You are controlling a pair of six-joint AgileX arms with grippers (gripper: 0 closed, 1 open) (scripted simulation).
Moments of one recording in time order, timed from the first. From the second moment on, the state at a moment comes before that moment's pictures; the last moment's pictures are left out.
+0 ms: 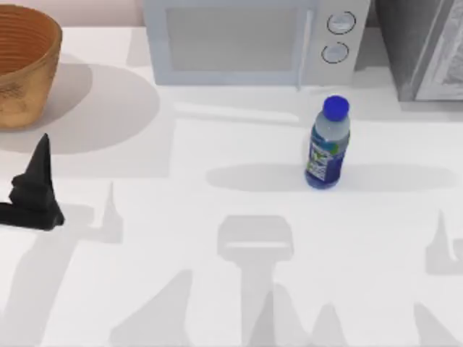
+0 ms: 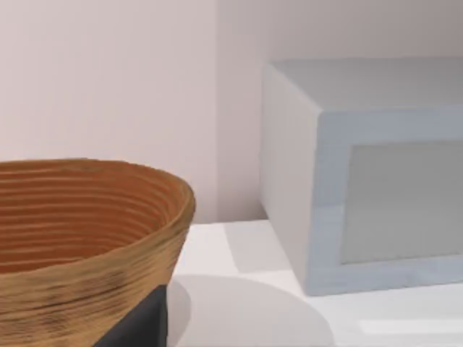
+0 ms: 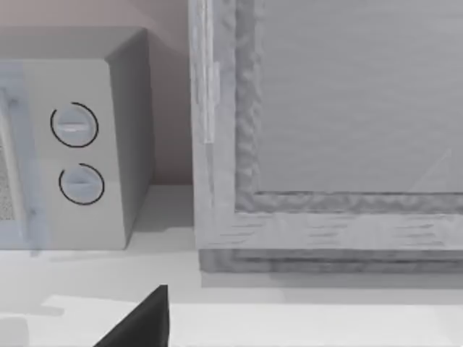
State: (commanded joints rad) left arm -0.17 0.52 0.16 0.36 0.02 0.00; right arm 0.00 0.00 0.00 0.00 0.00 0.00
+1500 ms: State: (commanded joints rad) left arm -0.76 2.38 0.74 1.66 0.07 0.00; right arm 0.00 0.00 0.00 0.00 0.00 0.00
